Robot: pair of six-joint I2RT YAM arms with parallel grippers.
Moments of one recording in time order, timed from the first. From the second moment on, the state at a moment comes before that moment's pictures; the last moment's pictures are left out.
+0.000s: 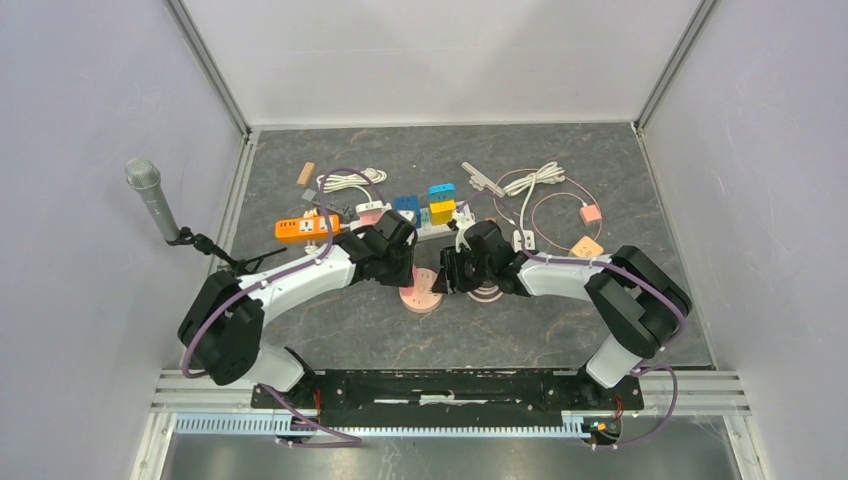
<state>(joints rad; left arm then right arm) -0.73 1.45 0.91 -0.50 -0.04 -0.55 0.74 1.64 0.74 0.11 -0.26 0.52</state>
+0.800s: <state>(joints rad) -0.73 1.47 0.95 -0.59 -0.05 -0.60 0.86 1.63 0.74 0.17 -0.04 0.46</state>
